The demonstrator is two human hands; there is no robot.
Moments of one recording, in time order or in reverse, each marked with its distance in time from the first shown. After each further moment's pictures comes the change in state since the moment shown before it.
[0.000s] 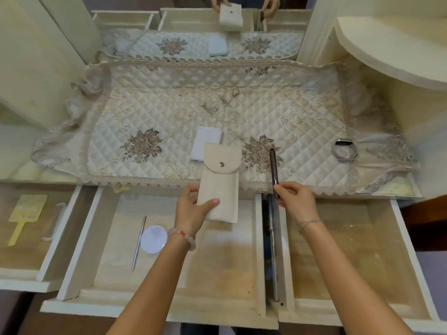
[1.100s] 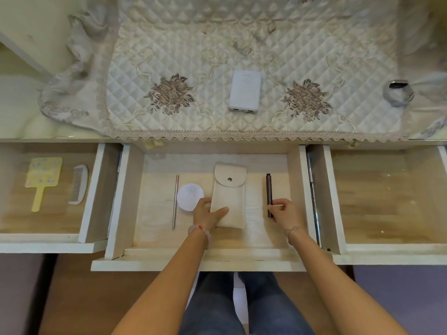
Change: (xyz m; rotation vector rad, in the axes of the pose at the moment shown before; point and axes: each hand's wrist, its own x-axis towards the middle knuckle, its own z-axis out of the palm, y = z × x) left_hand 0.004 -0.146 -0.093 0.089 -0.071 -0.406; right_hand -0.083 0.133 0.125 -0.320 -0.002 0.322
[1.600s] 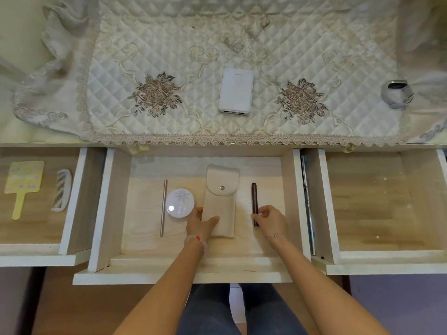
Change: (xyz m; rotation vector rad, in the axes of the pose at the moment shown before) left_hand 0.019 -0.022 0.014 0.095 0.104 -0.031; right_hand 0.016 0.007 0.020 -0.231 0.005 0.012
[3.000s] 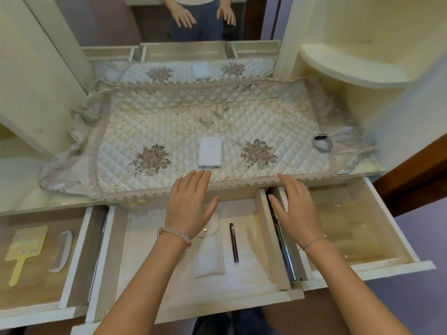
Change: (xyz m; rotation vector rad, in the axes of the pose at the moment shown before) left_hand -0.105 0.169 -0.042 1.018 0.367 1.367; right_hand -0.091 -0.064 -0.164 -0.237 0.551 -0.780
